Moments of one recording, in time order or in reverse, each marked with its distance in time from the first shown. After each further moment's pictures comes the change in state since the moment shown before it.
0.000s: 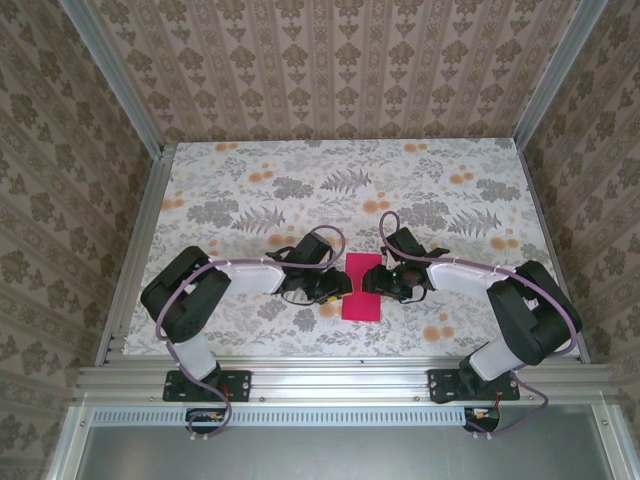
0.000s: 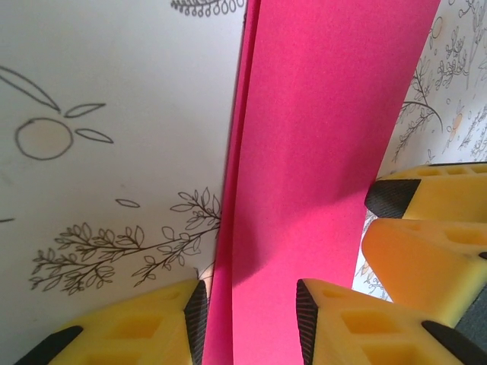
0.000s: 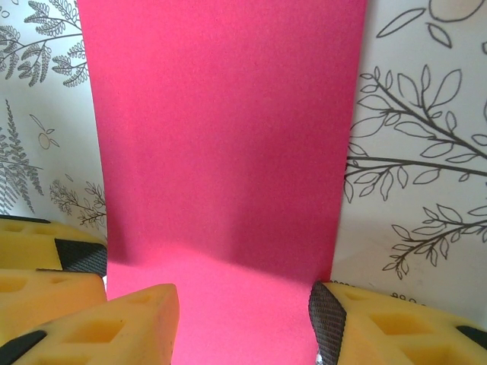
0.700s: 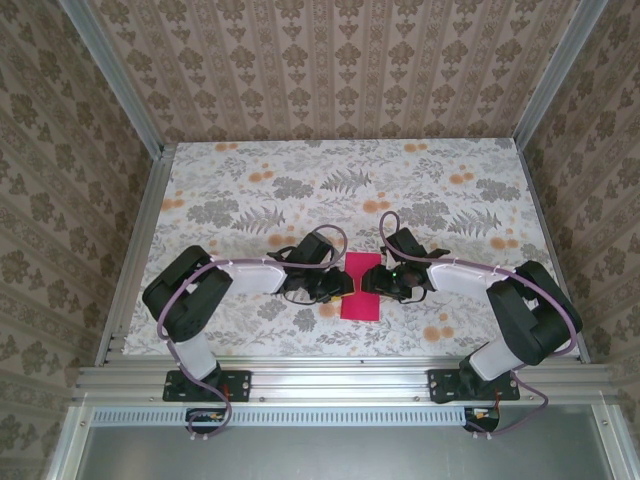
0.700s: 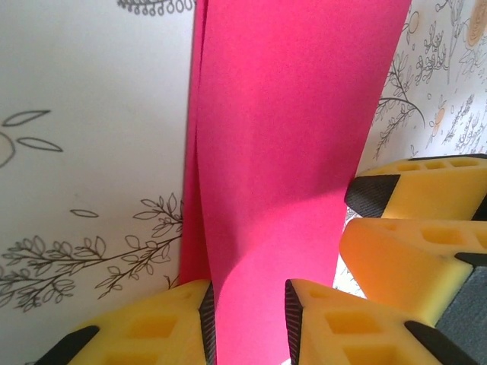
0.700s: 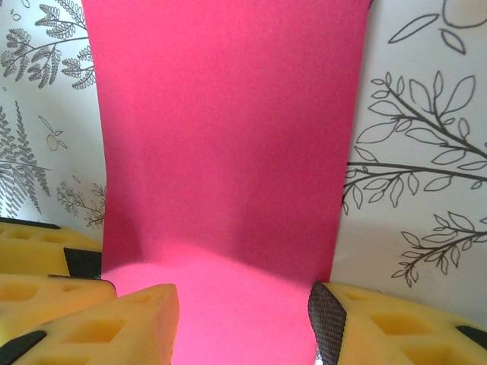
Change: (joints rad) left arm -0.005 0.008 0.006 0.031 0.017 0.000; right arm 0.000 0.000 -0.008 0.023 -0.010 0.000
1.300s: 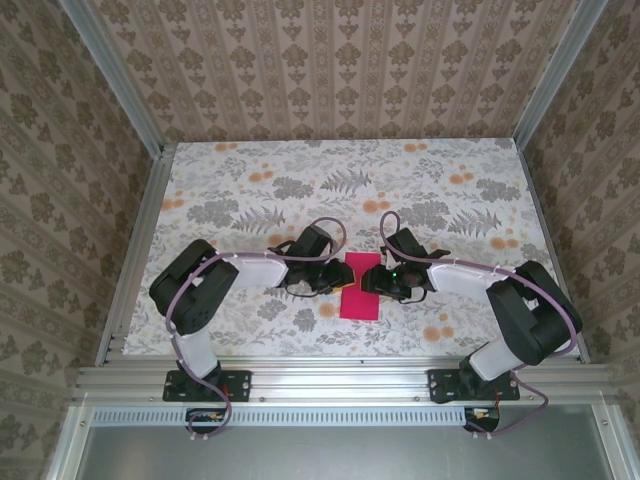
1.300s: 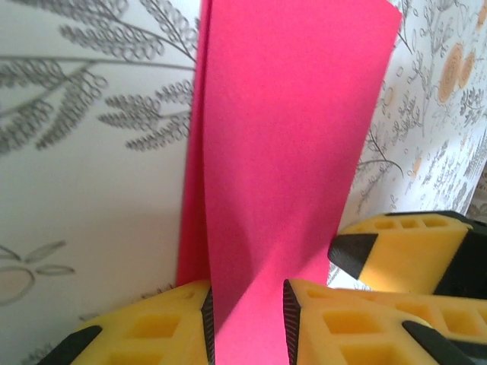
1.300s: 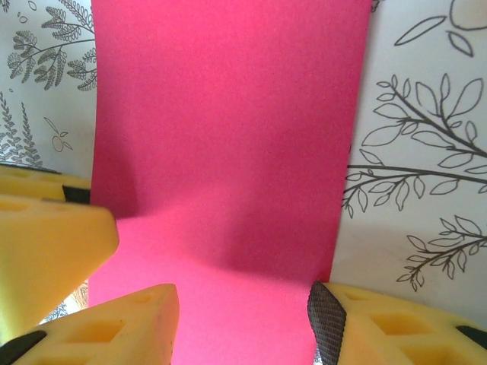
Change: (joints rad) left arm 0.050 0.063 0.037 0.061 0.002 -0.001; right arm -0.002 0.000 -0.007 0.016 -0.009 0.003
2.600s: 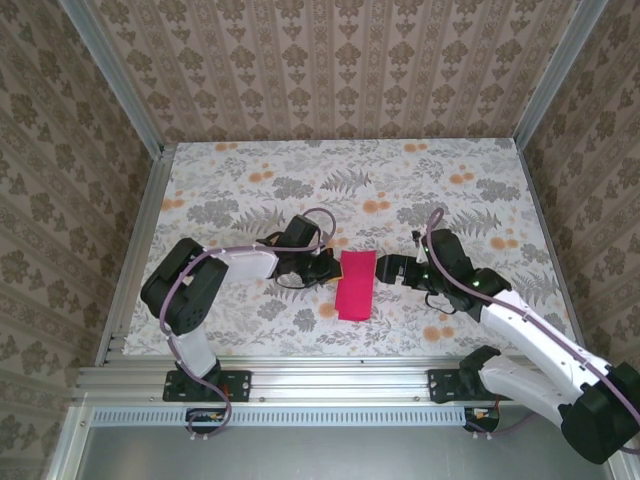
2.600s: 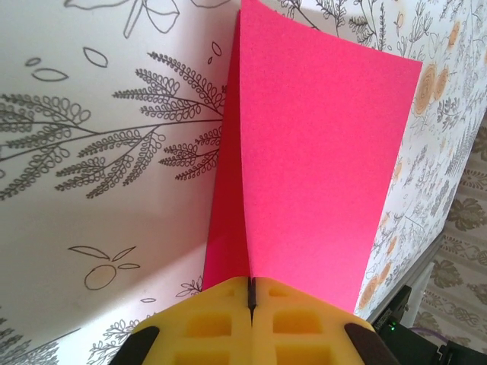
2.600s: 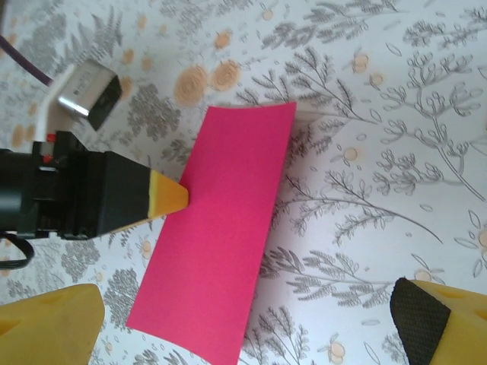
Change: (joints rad) left arm 0.089 -0.039 0.018 -0.084 0.080 0.092; right arm -0.023 -0.601 -0.055 -0.180 0.201 -0.068
